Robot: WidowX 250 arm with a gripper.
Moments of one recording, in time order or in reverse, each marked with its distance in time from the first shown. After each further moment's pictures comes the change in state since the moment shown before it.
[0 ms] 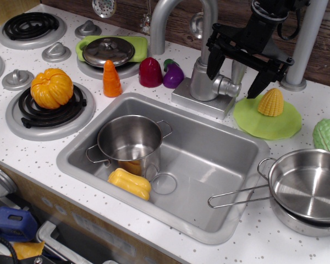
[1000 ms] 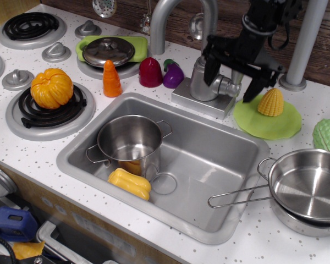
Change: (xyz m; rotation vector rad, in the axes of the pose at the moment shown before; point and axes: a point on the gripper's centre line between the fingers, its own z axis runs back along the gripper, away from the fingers) arm 0.018 0.005 -0.014 -0.007 -0.085 0.037
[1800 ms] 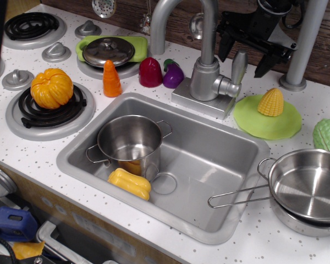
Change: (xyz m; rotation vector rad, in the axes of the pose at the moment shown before) arm 0.034 -0.002 0.008 0.025 -0.127 0.018
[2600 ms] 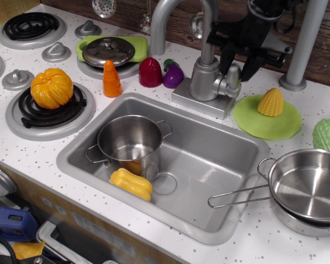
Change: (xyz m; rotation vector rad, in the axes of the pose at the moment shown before) arm -0.042 -0.008 0.002 -0.019 0.107 0.112
